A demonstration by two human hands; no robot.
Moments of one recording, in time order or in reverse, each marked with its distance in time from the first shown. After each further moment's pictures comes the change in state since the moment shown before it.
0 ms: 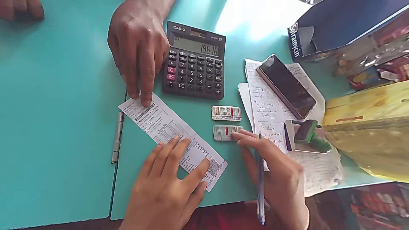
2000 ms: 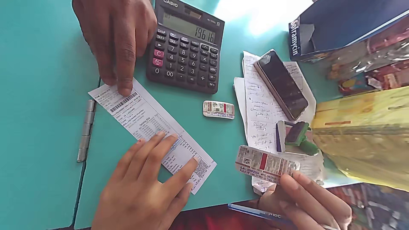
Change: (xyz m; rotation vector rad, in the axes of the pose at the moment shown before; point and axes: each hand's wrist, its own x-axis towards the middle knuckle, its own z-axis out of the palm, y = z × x) left_hand -0.002 0.001 -0.001 -0.024 -0.032 -0.026; right_hand -0.036 0.013 -0.029 -0.141 0.323 -0.442
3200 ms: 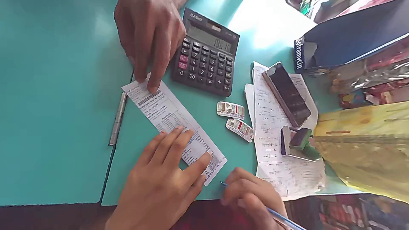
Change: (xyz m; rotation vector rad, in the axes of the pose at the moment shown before) left_hand 0.001 0.002 0.005 0.007 0.081 0.016; right_hand 0.020 -0.035 0.023 0.965 -0.423 0.572
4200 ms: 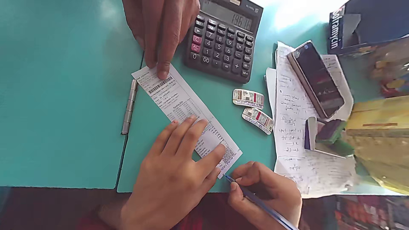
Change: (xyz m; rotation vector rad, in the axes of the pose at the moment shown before) left_hand 0.002 0.002 -0.004 0.005 -0.041 0.001; right_hand -0.004 0.005 0.027 -0.185 0.249 0.070
